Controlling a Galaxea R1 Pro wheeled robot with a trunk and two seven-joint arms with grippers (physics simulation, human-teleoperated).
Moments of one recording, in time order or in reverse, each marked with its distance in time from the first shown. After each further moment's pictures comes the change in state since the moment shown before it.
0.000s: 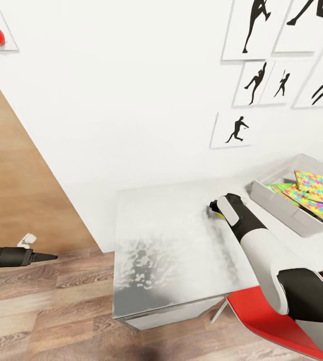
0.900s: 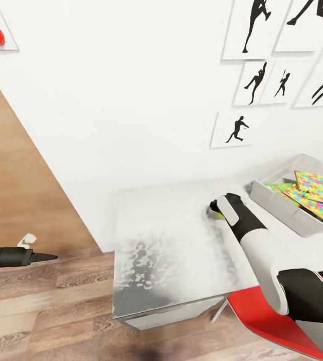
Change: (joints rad) left arm 0.000 0.000 0.000 0.000 0.000 0.000 0.000; right arm 0.002 0.001 0.000 -0.008 0.001 0.001 0.008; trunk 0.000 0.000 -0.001
